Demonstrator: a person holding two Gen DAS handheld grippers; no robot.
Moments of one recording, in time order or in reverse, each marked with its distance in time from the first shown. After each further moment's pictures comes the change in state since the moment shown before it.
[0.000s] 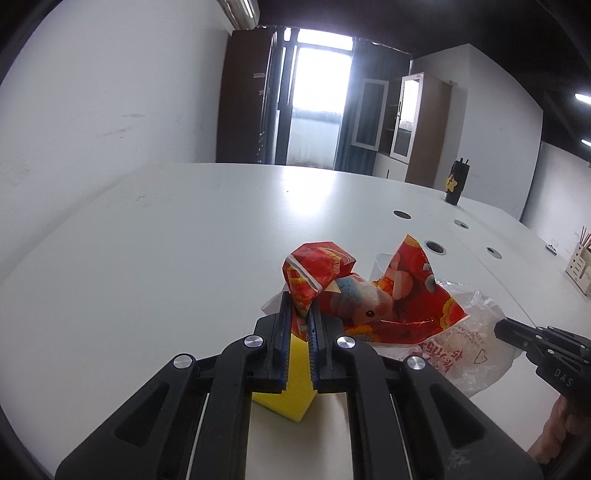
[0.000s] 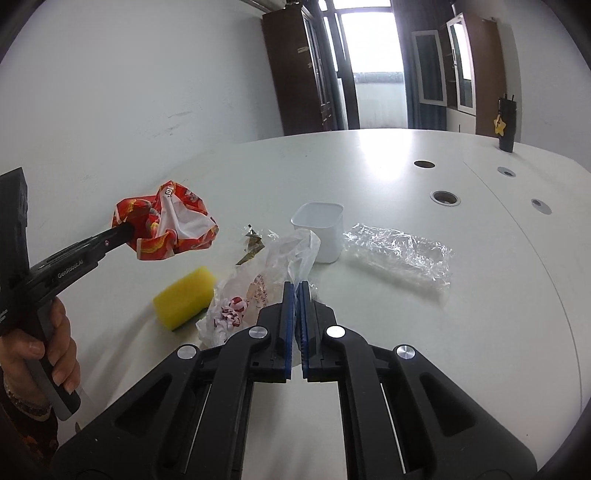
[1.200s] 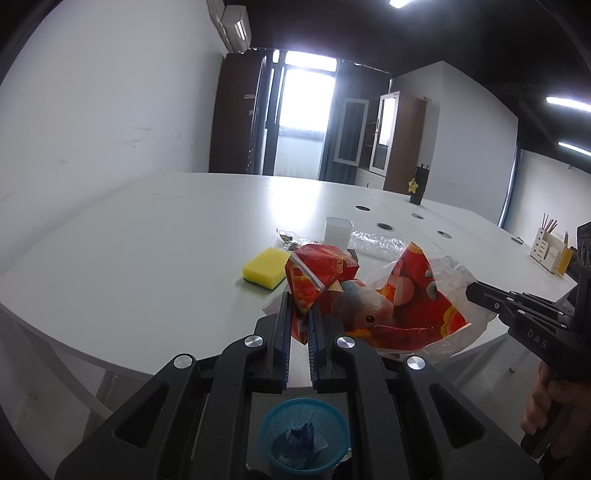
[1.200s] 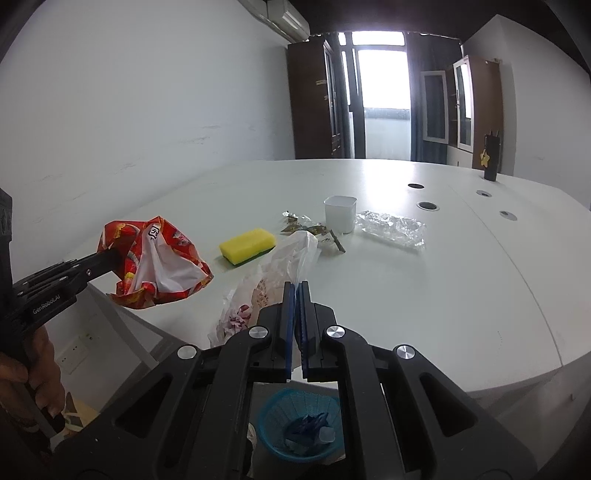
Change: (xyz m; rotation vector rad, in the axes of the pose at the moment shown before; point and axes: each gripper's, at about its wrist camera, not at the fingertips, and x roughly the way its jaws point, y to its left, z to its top) left arm -0.150 -0.027 -0.109 0.009 -0.077 -0.061; right arm -0.139 0.046 -0.104 -0.097 -0.118 -0.009
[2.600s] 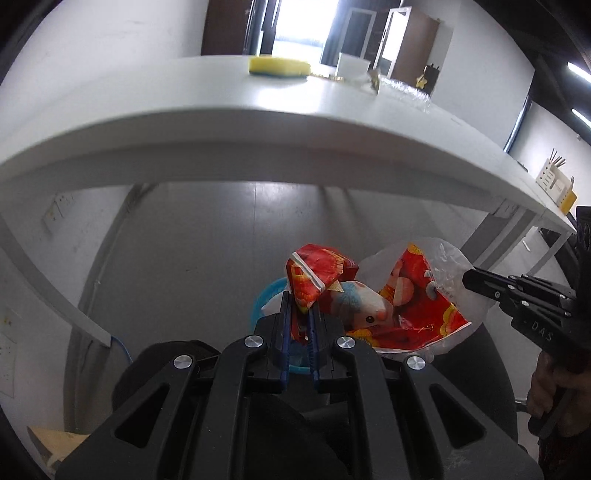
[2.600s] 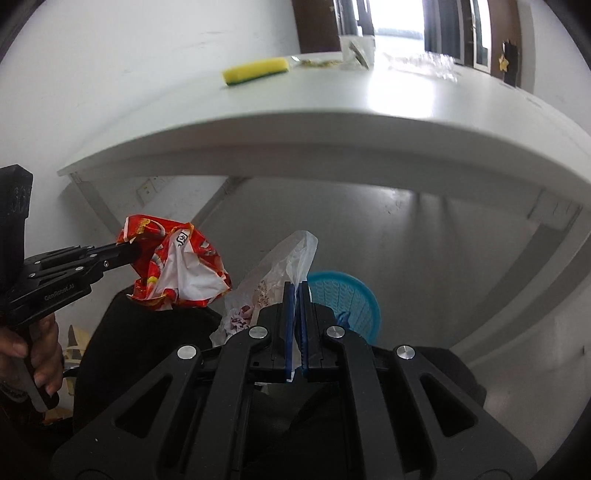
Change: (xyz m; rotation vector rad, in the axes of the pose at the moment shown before) left arm 0.065 0.027 -0.176 -0.036 0.398 -0.039; right arm 0.063 0.013 -0.174 0.041 0.349 0.033
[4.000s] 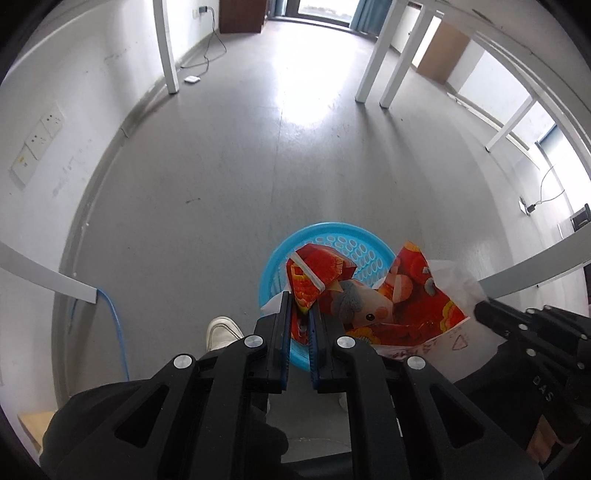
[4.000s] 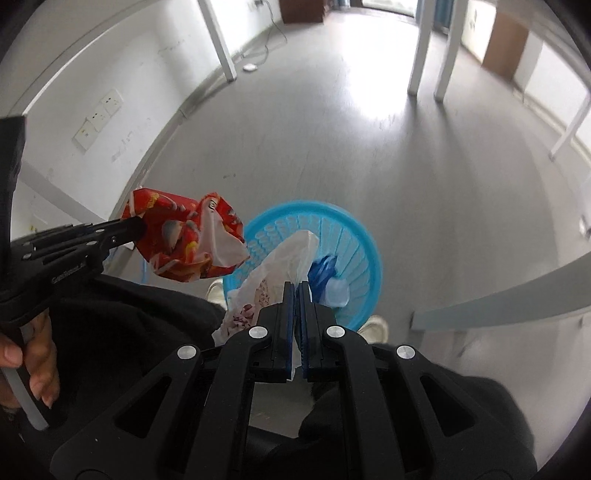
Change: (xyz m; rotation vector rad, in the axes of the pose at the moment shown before) left arm 0.198 0.033 0.011 -0.086 0.314 0.088; right arm 0.202 -0.039 -0.002 0.082 0.353 -0.052
